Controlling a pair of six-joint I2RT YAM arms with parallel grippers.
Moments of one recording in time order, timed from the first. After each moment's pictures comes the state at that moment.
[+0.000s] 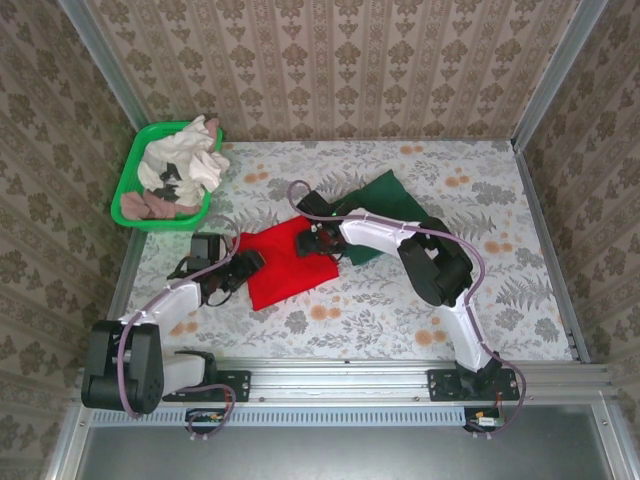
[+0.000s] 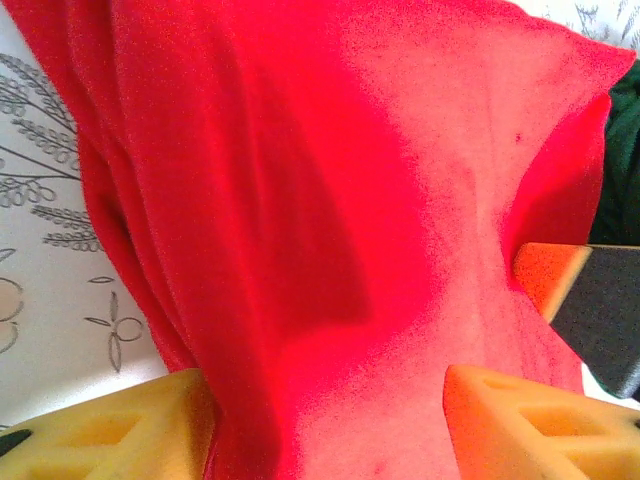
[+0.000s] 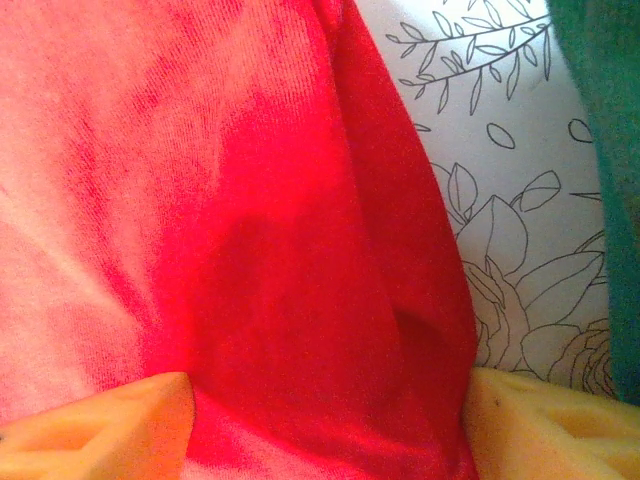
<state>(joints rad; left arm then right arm) -0.16 1.21 0.47 -0.17 0.40 -0.73 0.72 2.18 1.61 -0.57 -0.03 0.56</state>
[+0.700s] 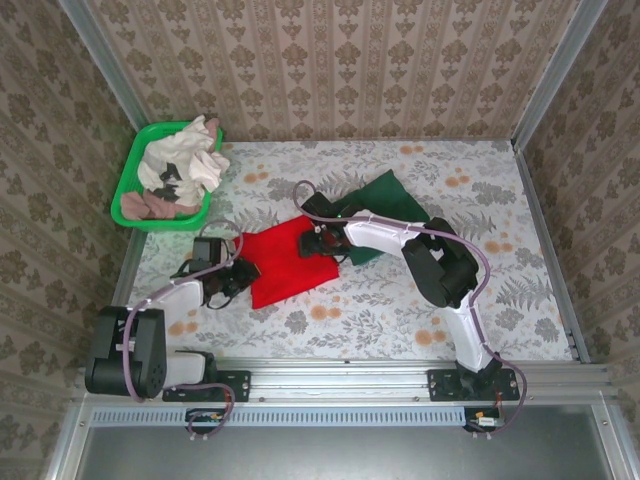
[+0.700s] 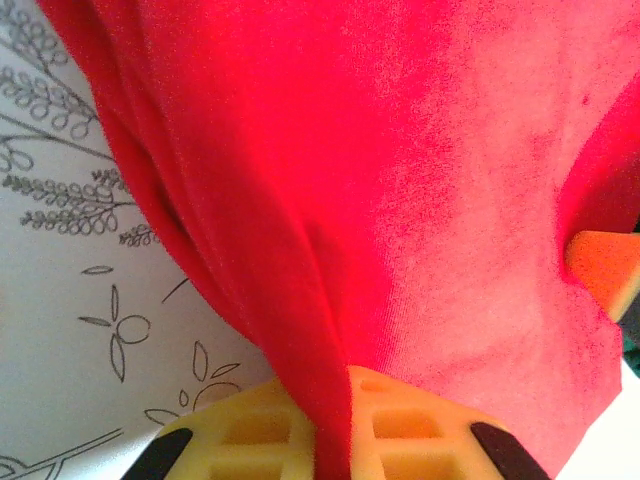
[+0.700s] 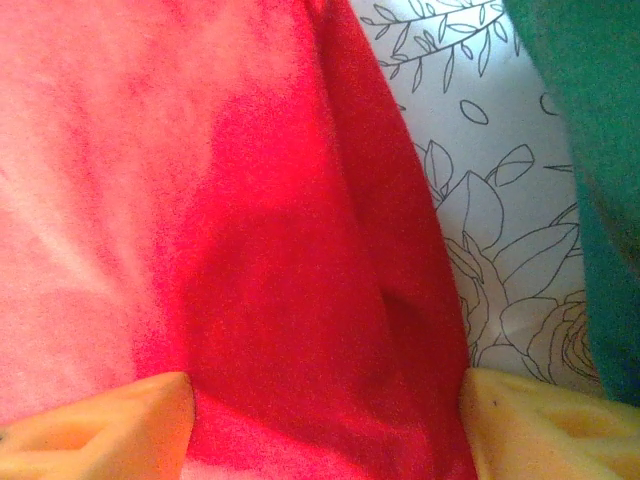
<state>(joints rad) -0.15 1.29 0.45 -0.12 0.45 -0.70 0.71 2.14 1.56 -0.54 -0.03 0.58</state>
